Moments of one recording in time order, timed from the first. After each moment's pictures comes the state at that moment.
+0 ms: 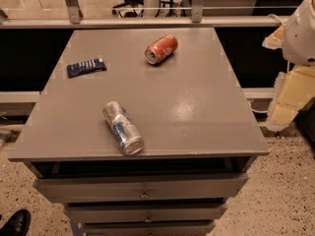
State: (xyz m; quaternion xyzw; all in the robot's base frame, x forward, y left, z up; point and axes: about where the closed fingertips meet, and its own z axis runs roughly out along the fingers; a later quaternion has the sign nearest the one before) arm 0.438 -0.216 0.977 -0.60 0.78 -0.04 0.16
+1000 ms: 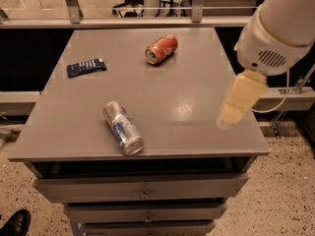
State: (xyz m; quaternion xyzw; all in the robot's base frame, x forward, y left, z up) arm 0.450 -0.155 0.964 -0.55 0.81 -0.03 0.18
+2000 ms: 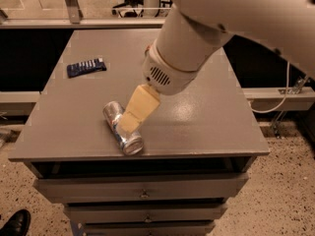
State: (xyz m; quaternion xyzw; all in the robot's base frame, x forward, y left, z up) arm 0.455 0.003 0.918 -0.46 0.86 0.10 0.18
